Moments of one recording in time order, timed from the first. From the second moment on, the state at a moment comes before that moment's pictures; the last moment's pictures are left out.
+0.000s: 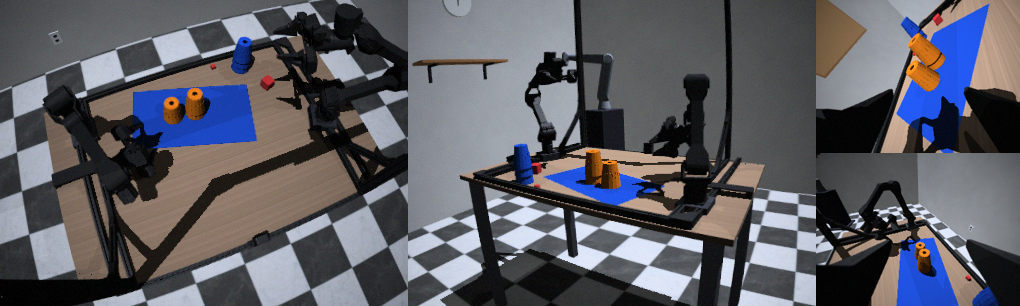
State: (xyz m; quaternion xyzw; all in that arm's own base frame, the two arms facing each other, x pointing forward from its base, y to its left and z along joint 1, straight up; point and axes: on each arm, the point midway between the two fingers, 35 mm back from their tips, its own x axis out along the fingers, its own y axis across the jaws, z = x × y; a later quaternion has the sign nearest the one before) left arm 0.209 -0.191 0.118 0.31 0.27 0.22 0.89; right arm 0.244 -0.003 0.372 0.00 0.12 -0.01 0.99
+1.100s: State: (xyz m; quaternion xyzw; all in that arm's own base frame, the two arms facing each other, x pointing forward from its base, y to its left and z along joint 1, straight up) left arm 0.209 -0.191 0.118 0.31 0.27 0.22 0.89; right arm 0.475 -0.012 0.193 -0.09 0.46 0.04 0.88
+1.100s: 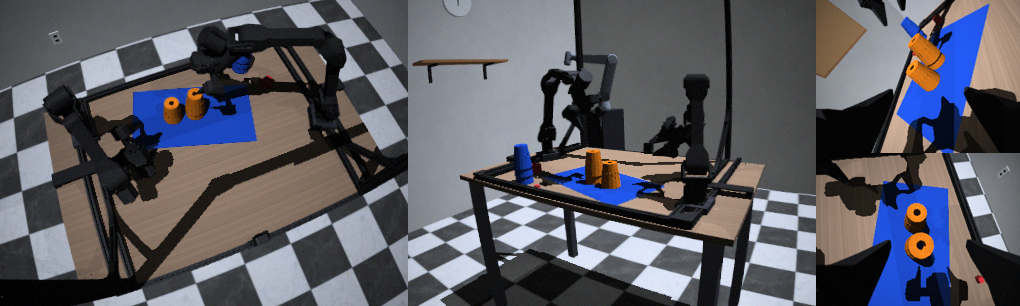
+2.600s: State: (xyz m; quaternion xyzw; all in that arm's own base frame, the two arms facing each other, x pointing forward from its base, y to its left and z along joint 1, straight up) left arm 0.209 -0.191 0.118 0.31 0.27 0.22 0.89; right arm 0.499 -0.015 0.131 -0.10 0.49 0.05 0.86
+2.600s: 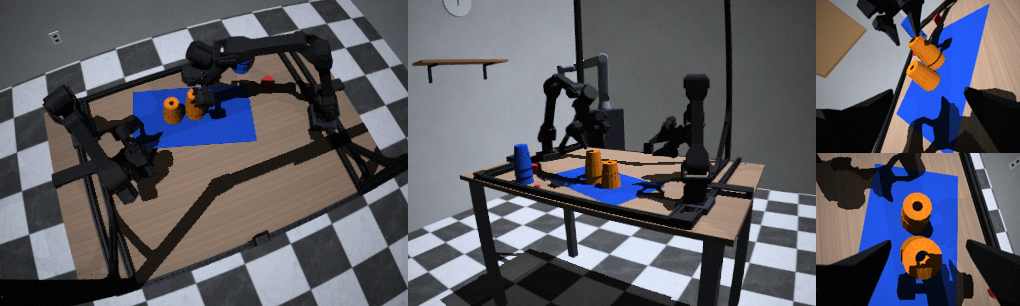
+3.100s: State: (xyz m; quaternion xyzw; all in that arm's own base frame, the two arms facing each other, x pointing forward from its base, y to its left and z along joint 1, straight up) left arm 0.209 -0.191 0.118 0.31 0.27 0.22 0.89; right arm 0.498 -0.014 0.113 -0.10 0.49 0.05 0.86
